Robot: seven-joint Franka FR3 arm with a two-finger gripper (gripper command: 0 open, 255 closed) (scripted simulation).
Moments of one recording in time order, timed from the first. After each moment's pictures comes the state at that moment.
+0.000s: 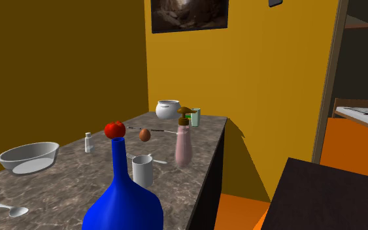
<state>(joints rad) -0.02 -0.76 0.07 -2.43 0.11 1.55 0.07</state>
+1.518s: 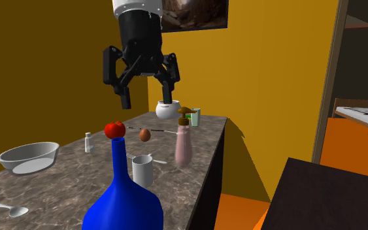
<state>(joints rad) -0.01 -0.01 0.28 -2.25 0.09 2.12 0.40</state>
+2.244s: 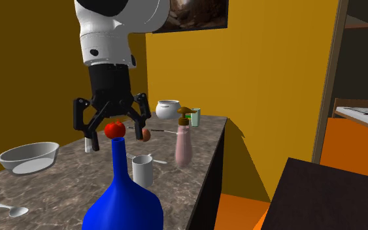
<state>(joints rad) 0.03 0.32 0.27 -2.06 -0.02 2.25 0.53</state>
